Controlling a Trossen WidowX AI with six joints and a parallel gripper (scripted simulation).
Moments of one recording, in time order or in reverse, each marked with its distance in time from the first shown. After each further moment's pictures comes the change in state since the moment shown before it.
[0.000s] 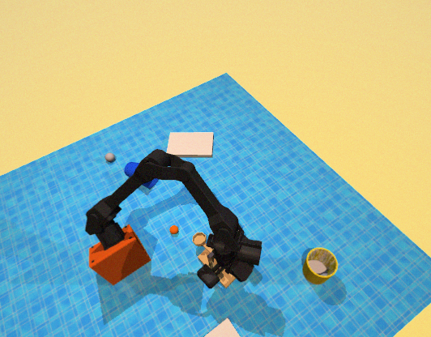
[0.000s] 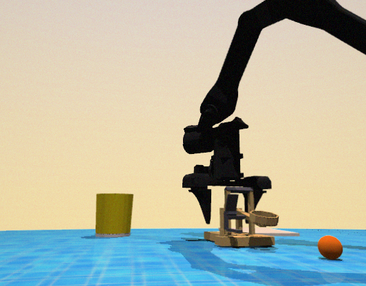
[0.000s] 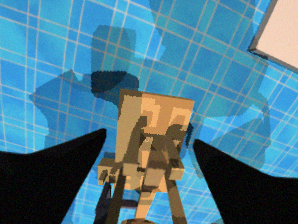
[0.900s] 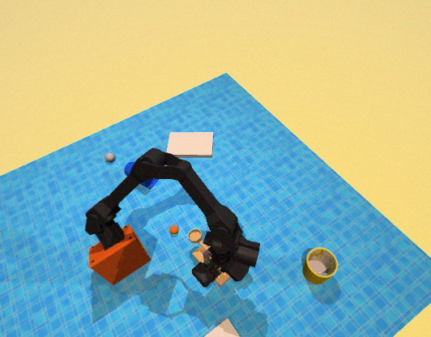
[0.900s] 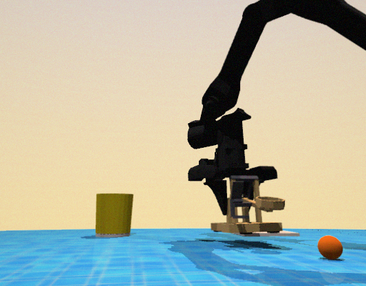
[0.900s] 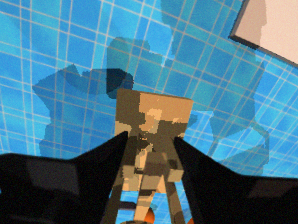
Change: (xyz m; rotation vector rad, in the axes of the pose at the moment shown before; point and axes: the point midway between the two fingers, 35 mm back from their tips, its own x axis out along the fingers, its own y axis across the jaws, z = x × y) arm -0.020 -0.010 -0.008 0.020 0.036 -0.028
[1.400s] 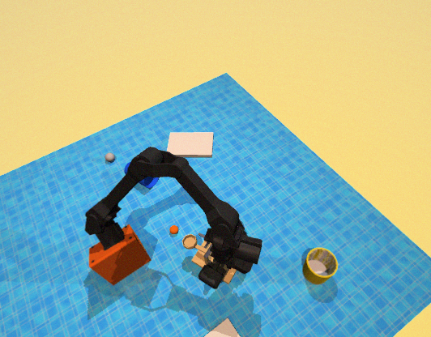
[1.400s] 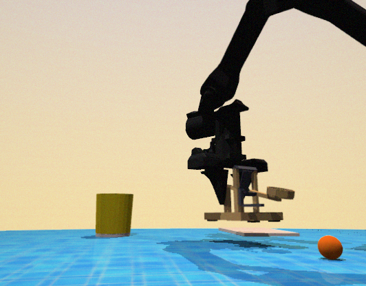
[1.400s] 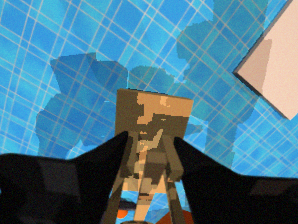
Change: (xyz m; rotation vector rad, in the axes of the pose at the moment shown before) arm -0.020 0.006 0.005 -0.281 -0.020 0.014
